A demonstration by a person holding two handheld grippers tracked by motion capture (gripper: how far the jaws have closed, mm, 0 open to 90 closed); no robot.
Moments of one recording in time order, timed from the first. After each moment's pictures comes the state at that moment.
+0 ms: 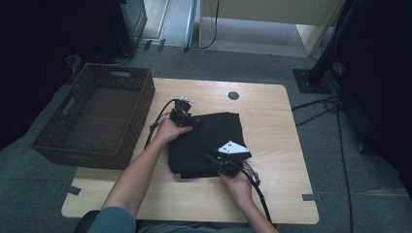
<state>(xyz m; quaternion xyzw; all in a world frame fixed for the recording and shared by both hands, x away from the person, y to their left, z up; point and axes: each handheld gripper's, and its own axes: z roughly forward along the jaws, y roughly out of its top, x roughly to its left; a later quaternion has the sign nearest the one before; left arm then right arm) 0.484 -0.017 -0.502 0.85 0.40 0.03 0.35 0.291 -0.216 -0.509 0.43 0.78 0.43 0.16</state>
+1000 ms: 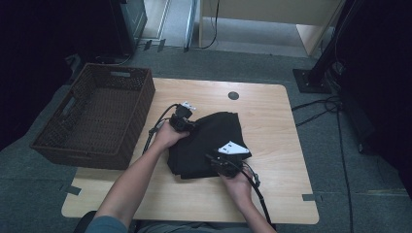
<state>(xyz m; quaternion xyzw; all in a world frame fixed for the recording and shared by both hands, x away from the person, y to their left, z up) 0.462 -0.016 -0.492 0.87 0.36 0.03 0.35 0.289 -0.215 -0.507 0.44 0.77 0.43 0.16</state>
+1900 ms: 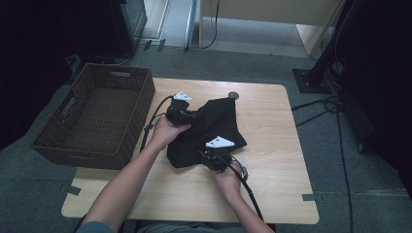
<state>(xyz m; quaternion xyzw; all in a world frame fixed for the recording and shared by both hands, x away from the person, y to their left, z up) 0.432 -0.013 -0.433 0.83 0.33 0.05 0.44 0.310 -0.179 -0.508 0.45 0.78 0.40 0.16</state>
